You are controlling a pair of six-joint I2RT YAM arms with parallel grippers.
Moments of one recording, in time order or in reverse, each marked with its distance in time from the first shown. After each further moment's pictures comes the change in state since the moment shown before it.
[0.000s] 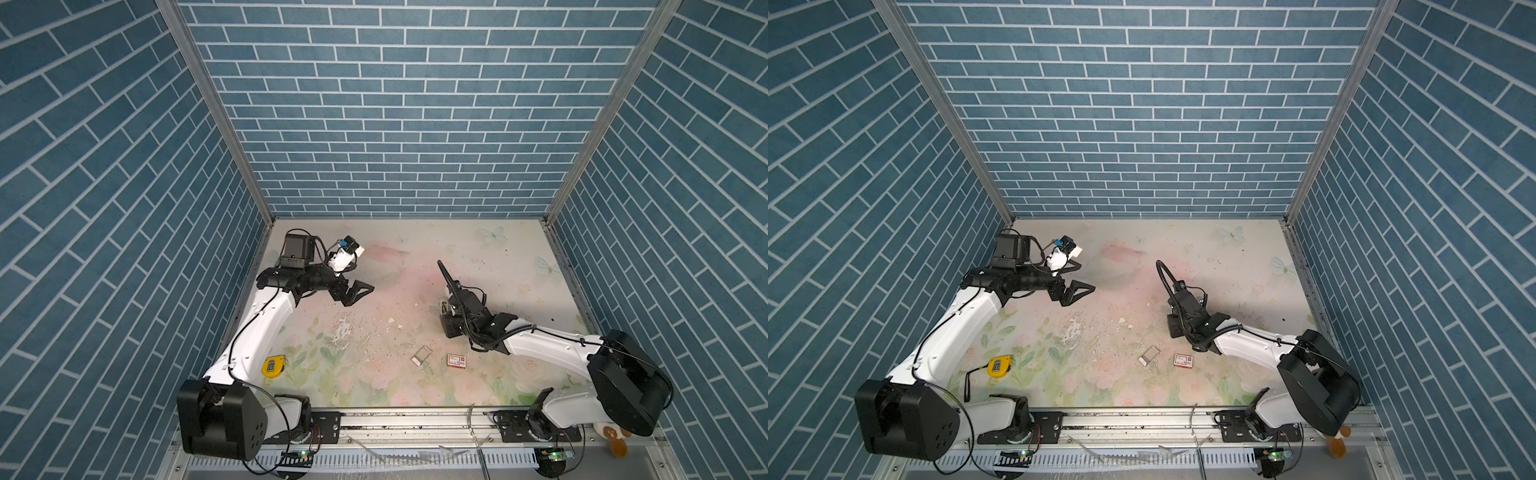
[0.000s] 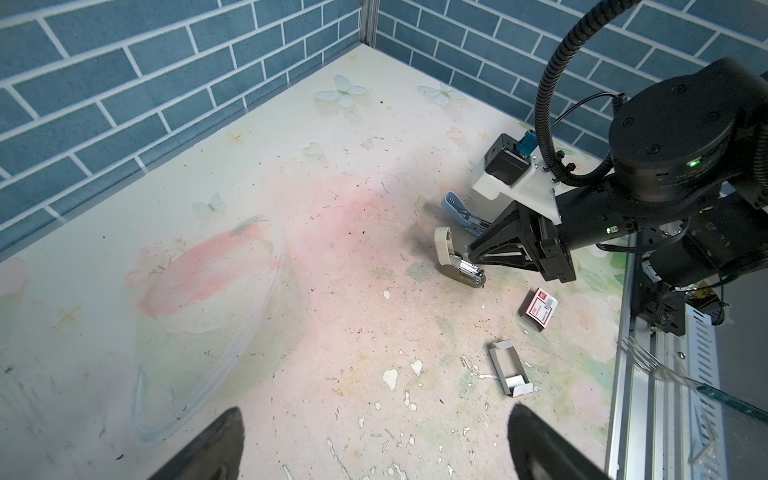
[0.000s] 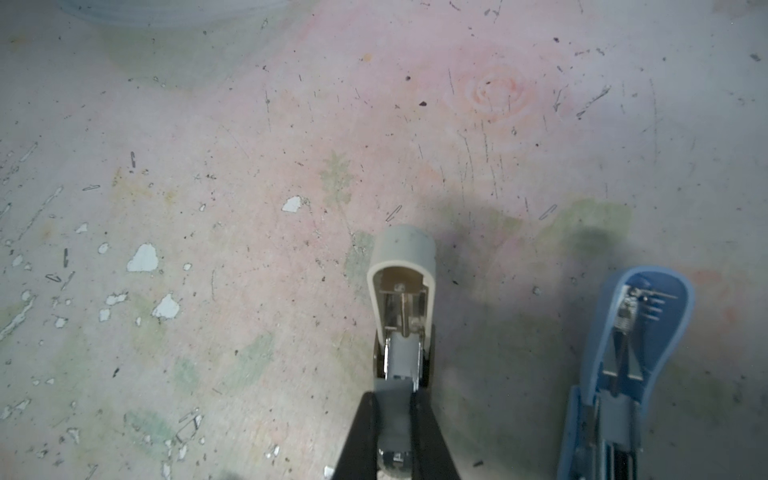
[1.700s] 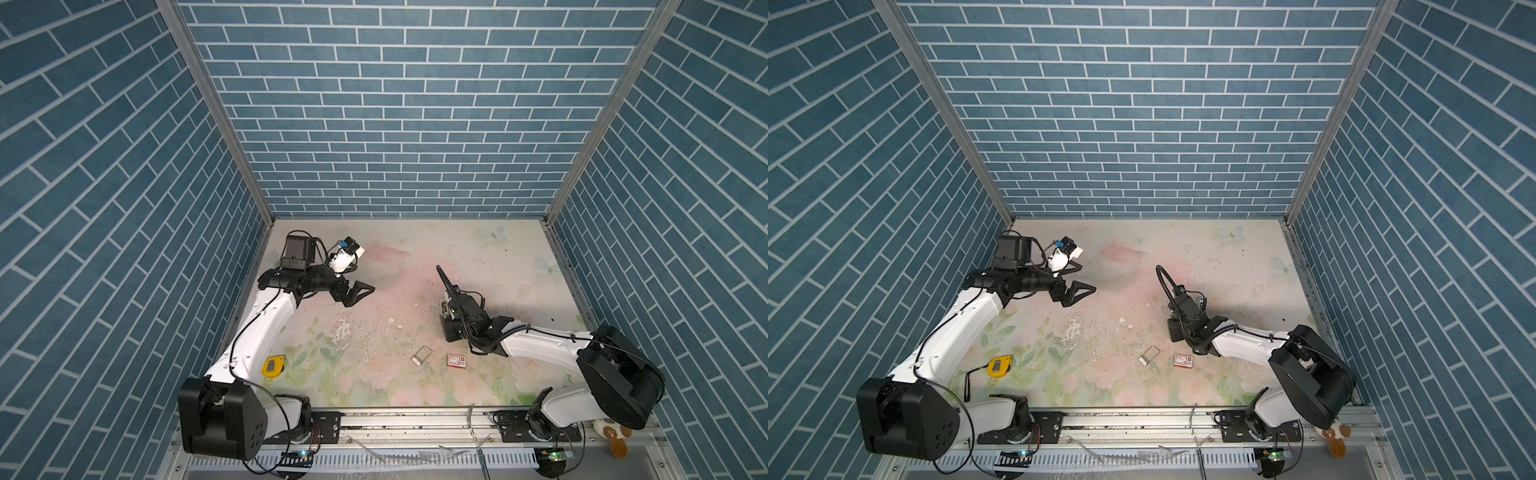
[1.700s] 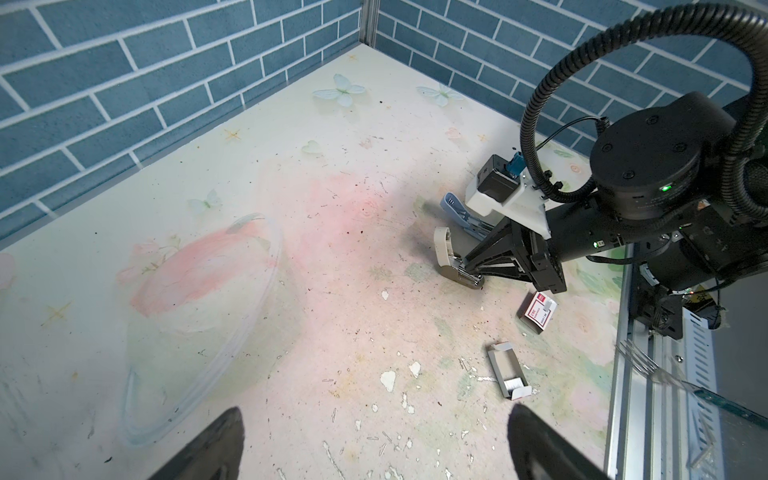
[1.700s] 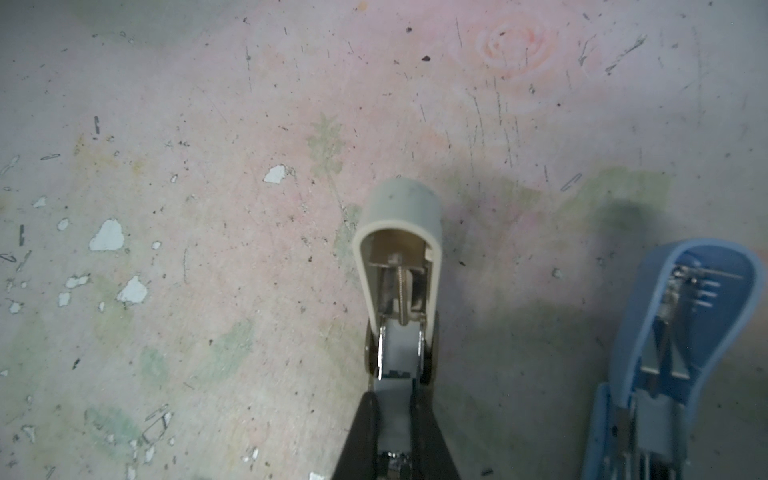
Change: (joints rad) left arm -0.002 0.002 -0.019 0.026 0.006 -0.018; right arm -0.001 0.035 -0.043 0.054 -0.013 0.001
